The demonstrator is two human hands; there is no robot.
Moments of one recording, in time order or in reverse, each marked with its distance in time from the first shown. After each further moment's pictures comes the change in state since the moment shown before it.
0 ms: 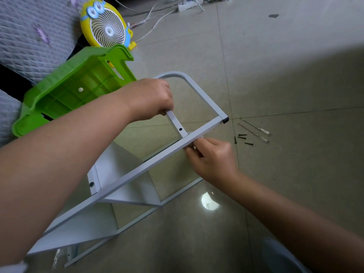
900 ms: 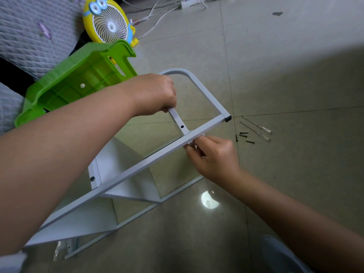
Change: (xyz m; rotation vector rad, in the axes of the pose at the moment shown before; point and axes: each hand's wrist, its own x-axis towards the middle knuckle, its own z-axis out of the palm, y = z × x) left_hand 0.004 0.000 -0.005 0.037 -0.138 -0.023; right_hand -0.002 -0.001 -0.004 0.005 -0.039 -0.047
